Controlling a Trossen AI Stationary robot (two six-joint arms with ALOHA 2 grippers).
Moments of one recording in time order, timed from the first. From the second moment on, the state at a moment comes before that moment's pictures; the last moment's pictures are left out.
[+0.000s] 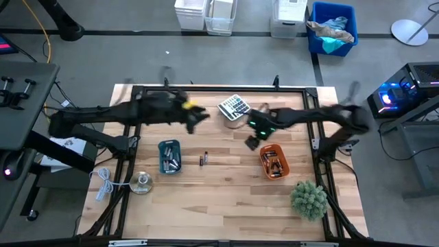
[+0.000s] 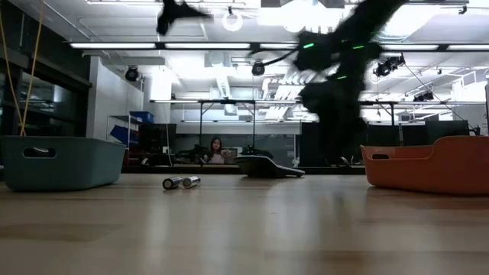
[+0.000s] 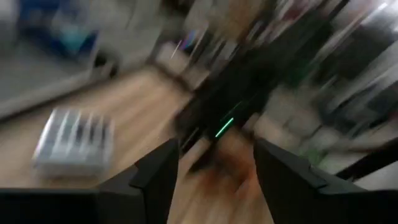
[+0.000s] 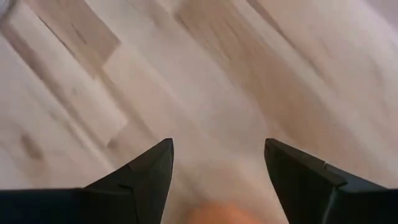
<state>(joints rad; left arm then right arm) 0.12 1.14 1.05 -0.19 -0.16 -0.55 -0.25 1.62 0.98 -0.61 -0.13 0.50</state>
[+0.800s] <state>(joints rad) -0.10 1.86 1.24 -0.79 -0.10 -1.24 -0.16 1.05 0.57 -0.49 0.03 0.89</state>
